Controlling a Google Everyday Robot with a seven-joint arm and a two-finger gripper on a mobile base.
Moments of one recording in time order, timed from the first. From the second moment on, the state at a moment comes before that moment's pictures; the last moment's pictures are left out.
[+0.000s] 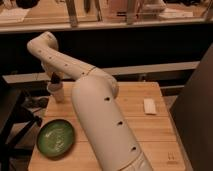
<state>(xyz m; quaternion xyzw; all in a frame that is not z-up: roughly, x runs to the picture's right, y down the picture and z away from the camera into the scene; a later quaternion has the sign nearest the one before) -0.282 -0.088 0.863 -0.12 -0.21 -0.68 0.70</state>
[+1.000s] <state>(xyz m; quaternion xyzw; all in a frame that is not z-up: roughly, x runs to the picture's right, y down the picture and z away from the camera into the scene) -0.301 -0.056 0.859 0.08 -0.26 -0.70 0.65</state>
